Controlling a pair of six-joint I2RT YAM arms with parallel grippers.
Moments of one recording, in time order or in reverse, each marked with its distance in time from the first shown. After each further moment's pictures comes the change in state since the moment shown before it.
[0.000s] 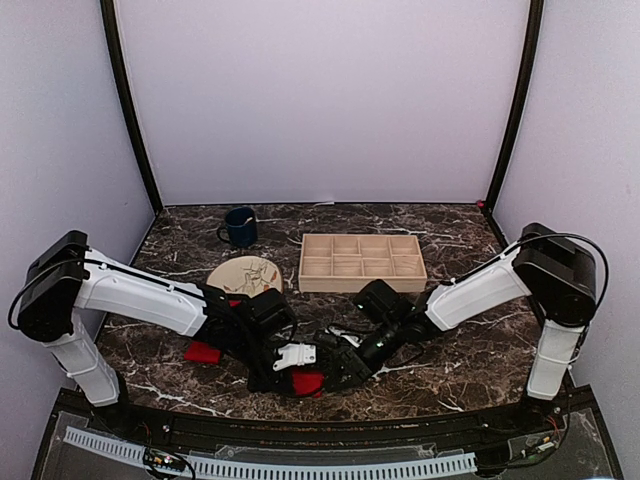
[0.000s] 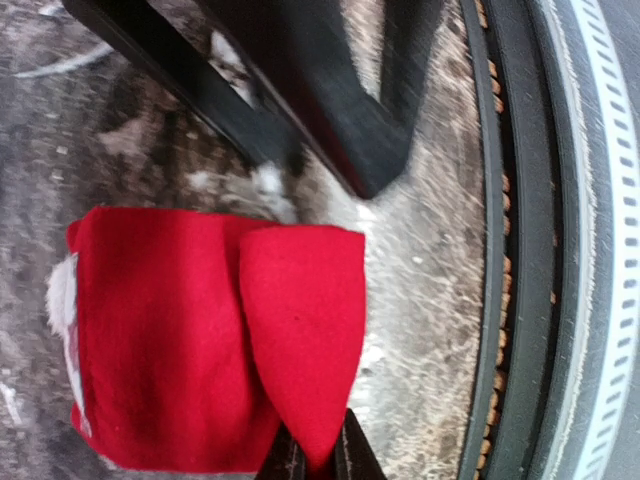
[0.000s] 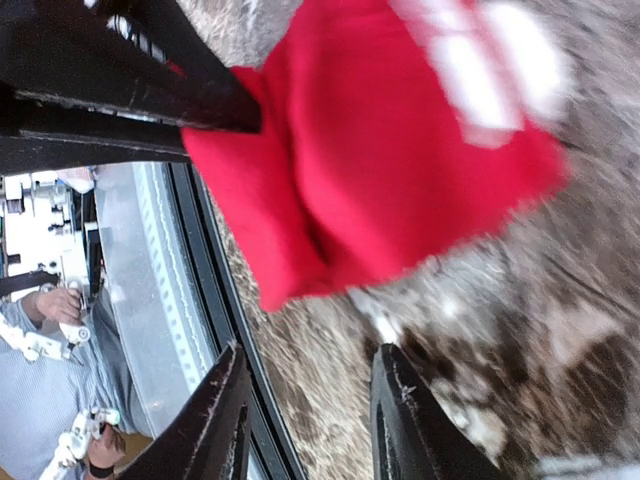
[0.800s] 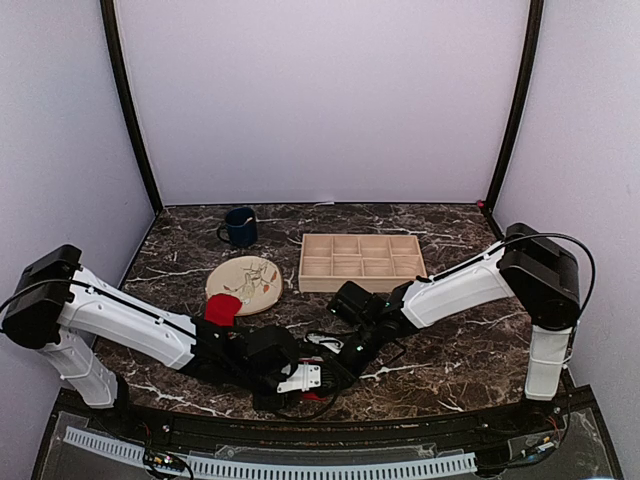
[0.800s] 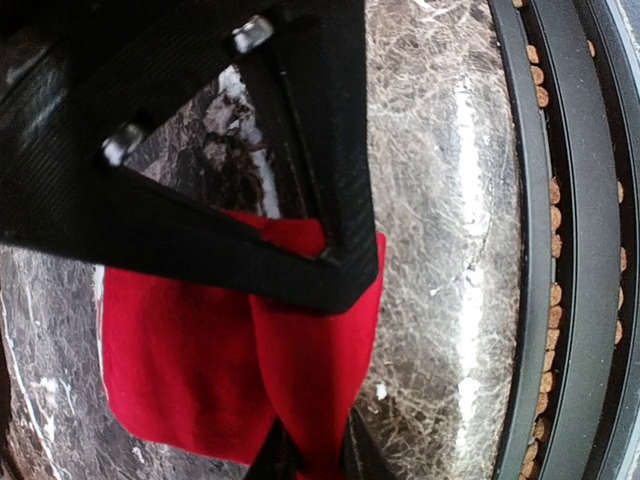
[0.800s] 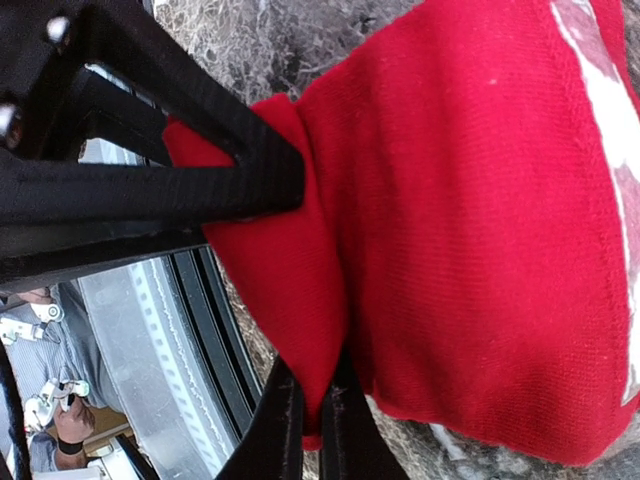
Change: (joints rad) left arm -0.207 -0.061 -0.125 0.210 -0.387 -0.060; right arm 0.071 0.080 0.185 -0.217 0.071 -0.108
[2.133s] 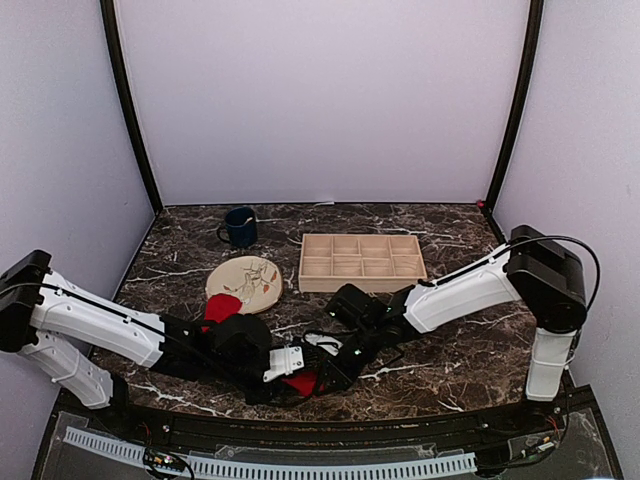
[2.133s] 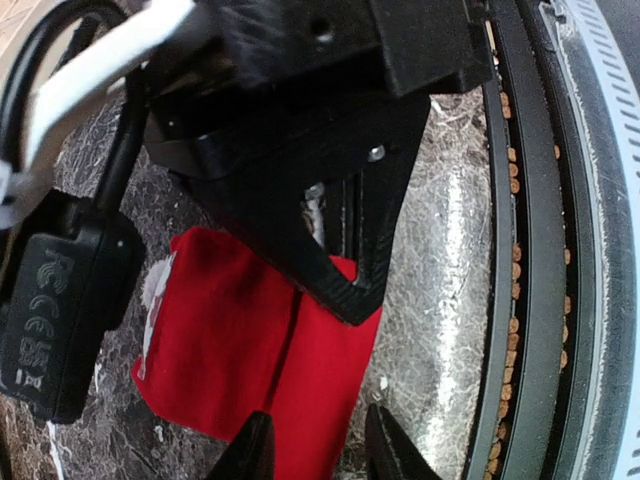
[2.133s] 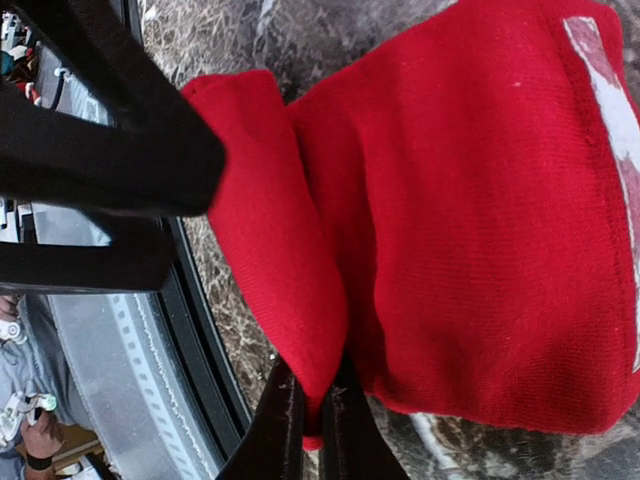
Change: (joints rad) left arm 0.053 -0.183 -0.149 0.172 0.080 -0.109; right arm 0.035 -0.029 -0.022 0.056 0.109 -0.004
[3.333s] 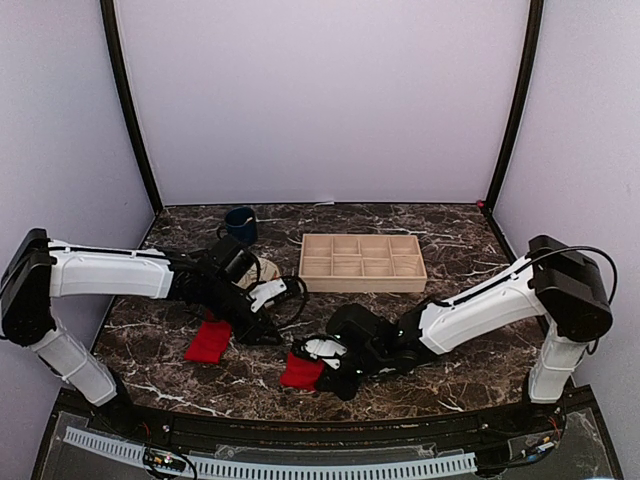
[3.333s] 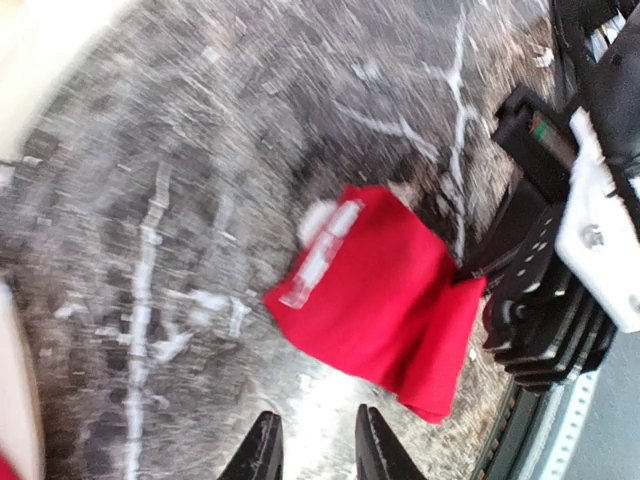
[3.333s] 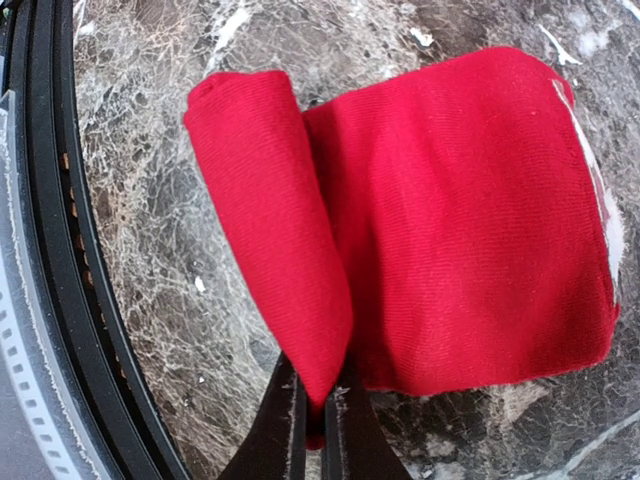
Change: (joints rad) left arm 0.440 0.124 0.310 -0.427 0.397 -0.010; right arm 0.129 -0.107 -0.124 0.154 0.421 -0.093
